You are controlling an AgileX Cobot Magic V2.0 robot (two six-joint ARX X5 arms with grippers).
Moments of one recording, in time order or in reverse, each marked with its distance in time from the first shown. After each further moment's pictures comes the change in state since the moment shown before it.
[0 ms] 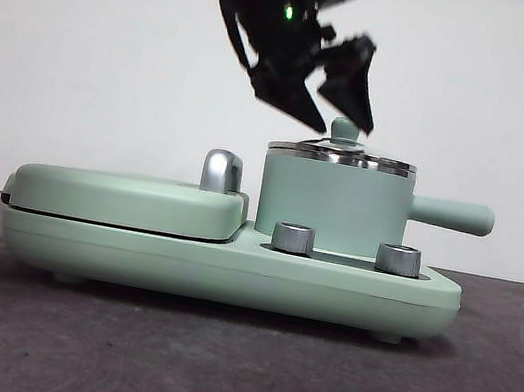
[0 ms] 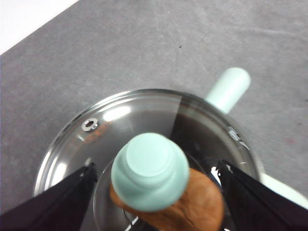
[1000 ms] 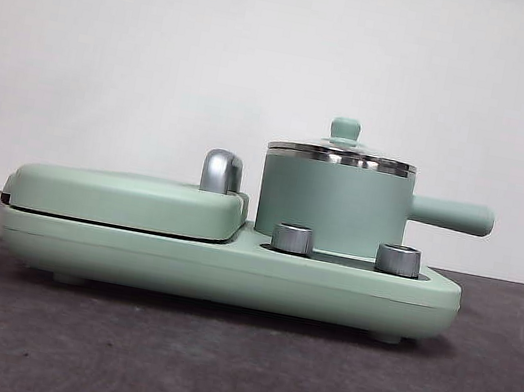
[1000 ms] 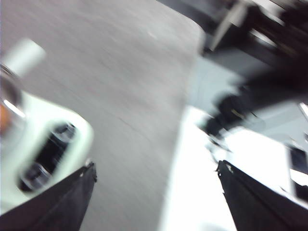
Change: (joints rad) left arm -0.008 -0.428 0.177 -0.922 0.452 0.062; right arm 0.000 0.000 0.000 0.111 -0.039 0.000
